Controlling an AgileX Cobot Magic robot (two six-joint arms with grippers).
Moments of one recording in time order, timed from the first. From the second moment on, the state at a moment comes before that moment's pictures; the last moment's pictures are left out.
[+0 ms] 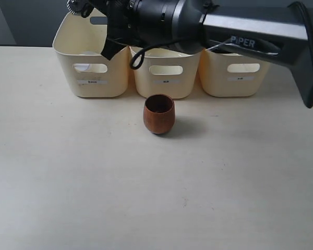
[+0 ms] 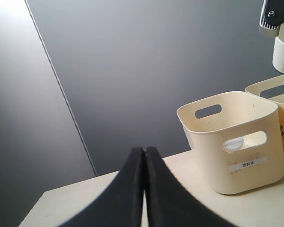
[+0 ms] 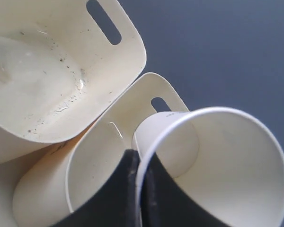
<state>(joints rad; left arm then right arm) -0.02 0.04 0.00 0.16 -0.10 0.12 0.83 2.11 -1.80 -1.12 0.71 0.48</state>
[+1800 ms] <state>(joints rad) -0.02 0.04 0.00 0.16 -0.10 0.12 0.76 2.04 -1.80 -0.79 0.68 0.28</state>
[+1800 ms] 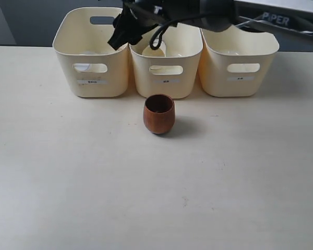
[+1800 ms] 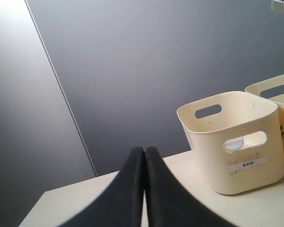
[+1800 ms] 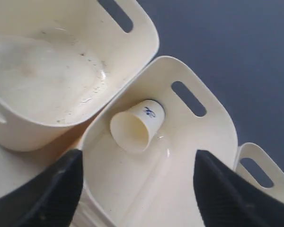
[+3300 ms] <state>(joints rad) -0.02 0.04 0.00 0.16 -0.10 0.12 0.76 2.10 -1.80 -0.11 1.17 -0.63</state>
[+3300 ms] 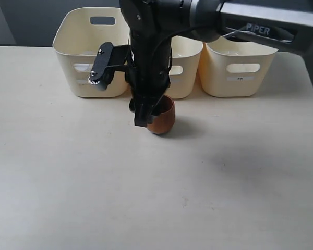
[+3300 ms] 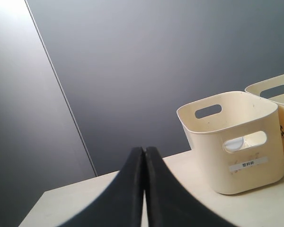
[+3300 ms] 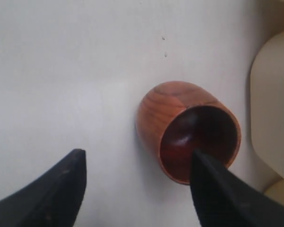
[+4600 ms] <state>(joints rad) -0.02 0.04 0.00 0.16 -0.10 0.12 0.67 2.28 -1.80 -0.05 1.07 -0.58</state>
